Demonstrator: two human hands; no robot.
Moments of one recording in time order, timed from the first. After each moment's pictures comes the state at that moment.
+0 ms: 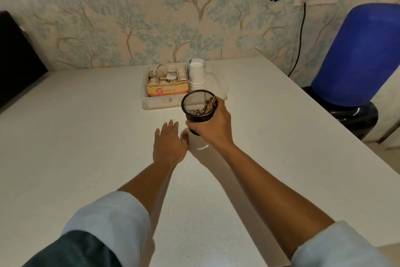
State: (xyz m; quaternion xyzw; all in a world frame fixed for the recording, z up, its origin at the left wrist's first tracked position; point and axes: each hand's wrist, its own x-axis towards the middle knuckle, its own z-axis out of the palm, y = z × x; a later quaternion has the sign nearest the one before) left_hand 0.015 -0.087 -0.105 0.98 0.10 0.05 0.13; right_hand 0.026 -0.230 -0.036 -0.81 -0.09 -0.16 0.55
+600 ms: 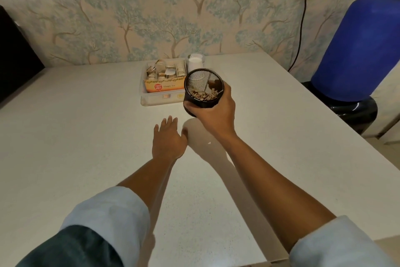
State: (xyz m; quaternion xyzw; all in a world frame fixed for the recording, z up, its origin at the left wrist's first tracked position) left_hand 0.021 -0.086 -0.110 0.99 0.11 0.04 0.12; right_hand 0.033 -0.232 -0.023 -0.76 -0.08 -0.20 0.61
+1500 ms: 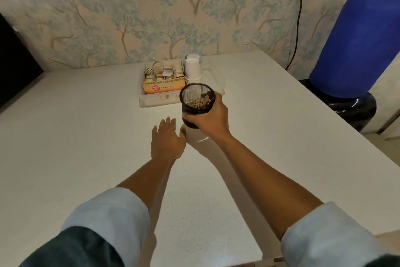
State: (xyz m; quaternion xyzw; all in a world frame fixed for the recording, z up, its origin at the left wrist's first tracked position) left_hand 0.022 -0.087 -0.112 0.99 0.11 0.04 0.12; right_hand 0.037 -0.231 -0.041 -0.78 -0.09 -0.16 0.60
